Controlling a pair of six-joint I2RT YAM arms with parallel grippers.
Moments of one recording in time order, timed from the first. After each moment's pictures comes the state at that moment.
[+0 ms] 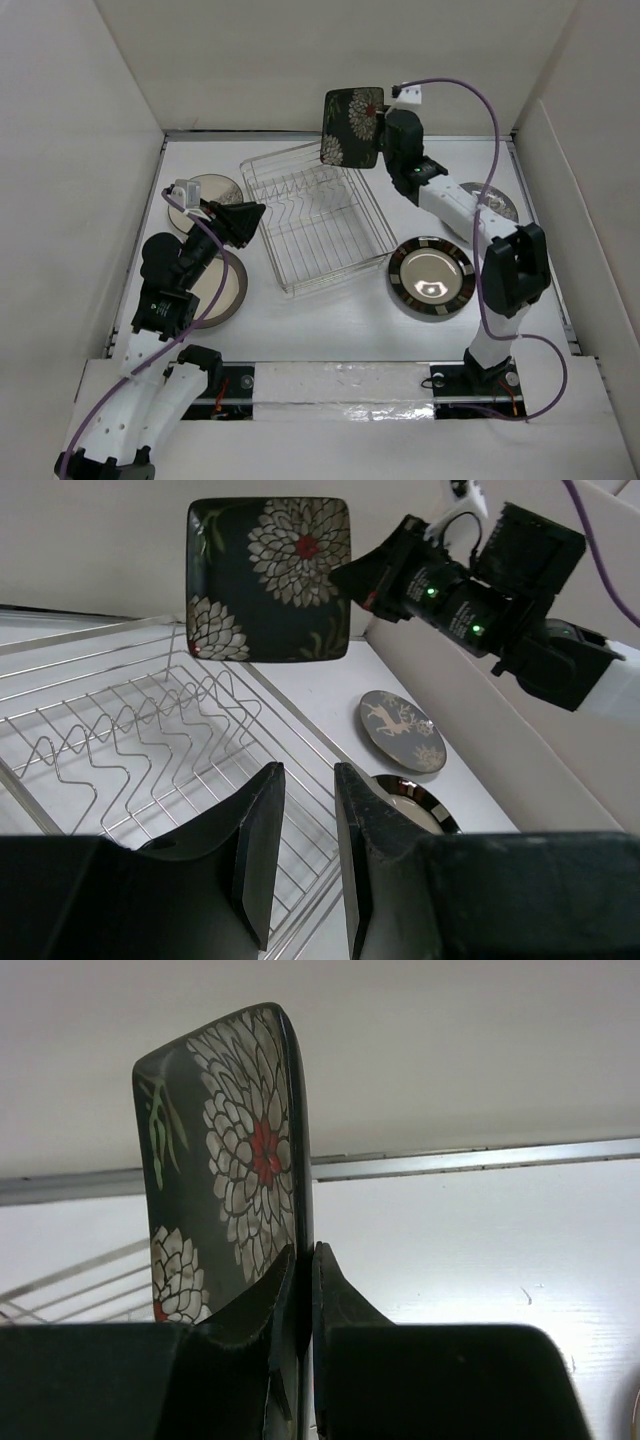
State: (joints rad) left arm -0.27 0.62 0.70 0.05 0.29 -0.53; right arm 0.46 1.78 1.56 0.13 0.44 0.25
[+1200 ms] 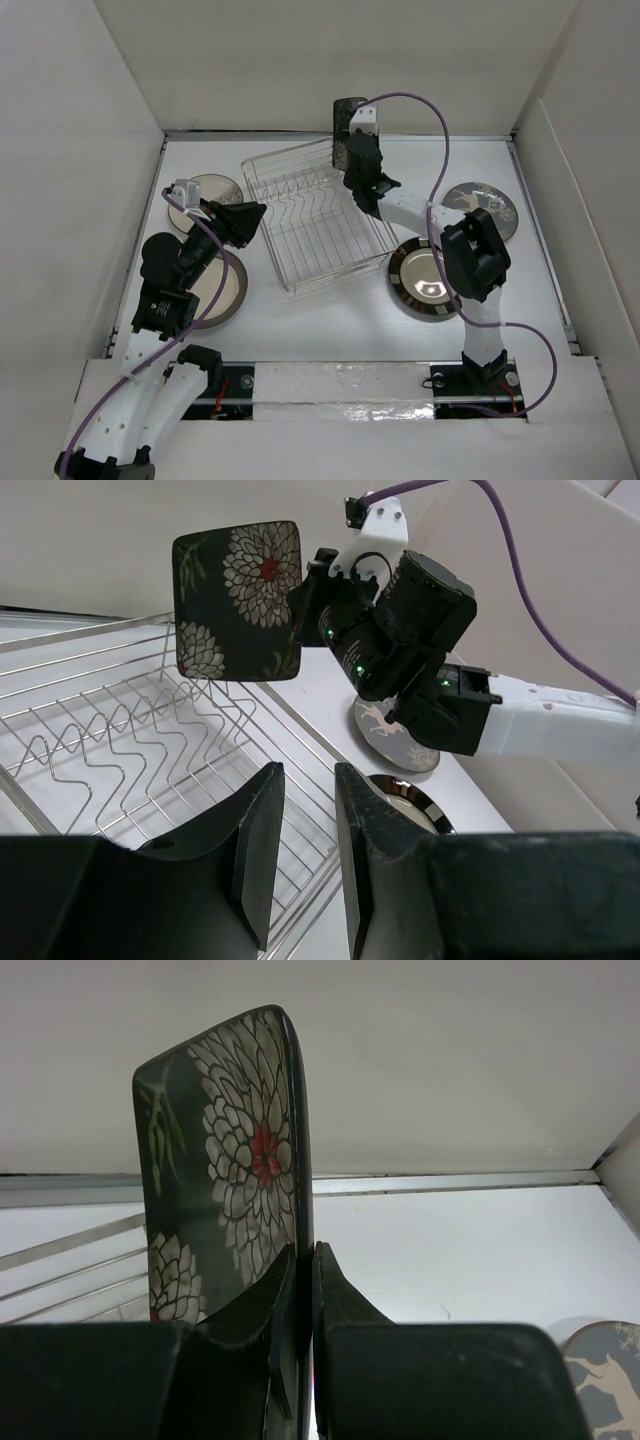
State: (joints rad) left arm -0.27 0.62 0.70 0.06 0.30 -0.54; right arm 0.62 2.03 1.60 0.46 0.84 -0.15
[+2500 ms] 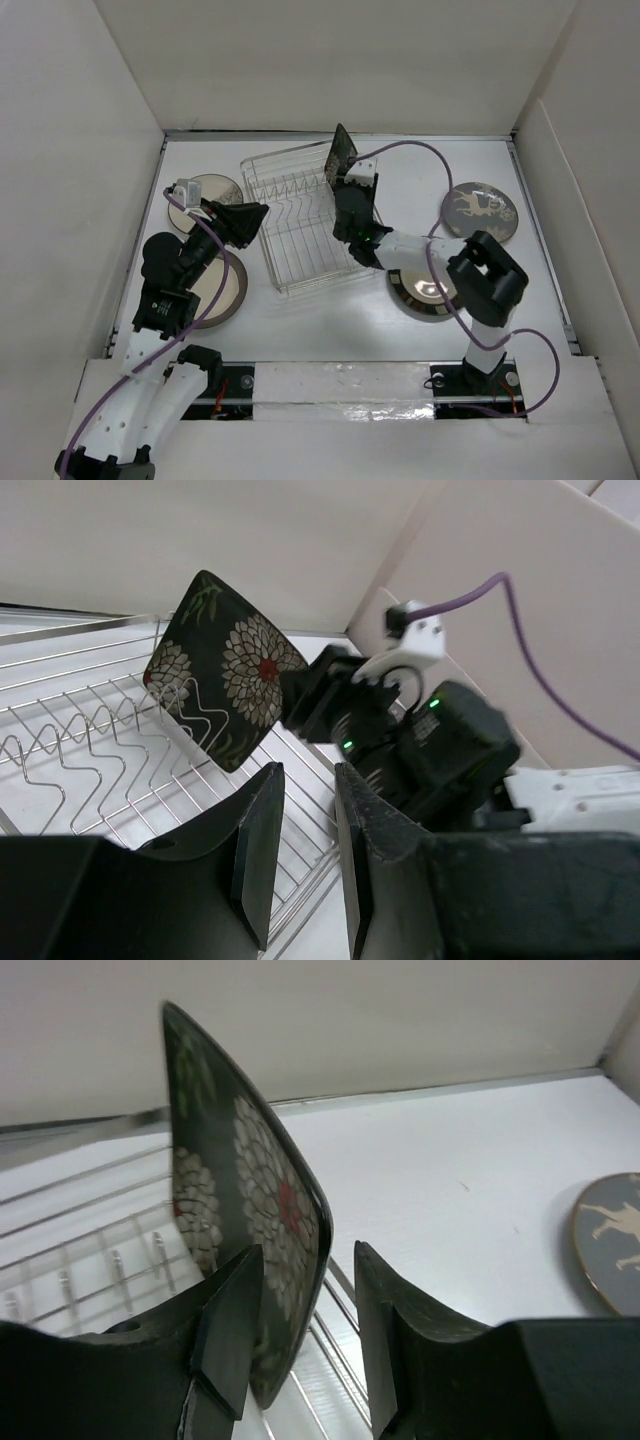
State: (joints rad) left arm -0.27 0.63 0.70 0.08 0.32 -0.57; right arm 0.84 1.89 1.18 0.77 1.11 -0.04
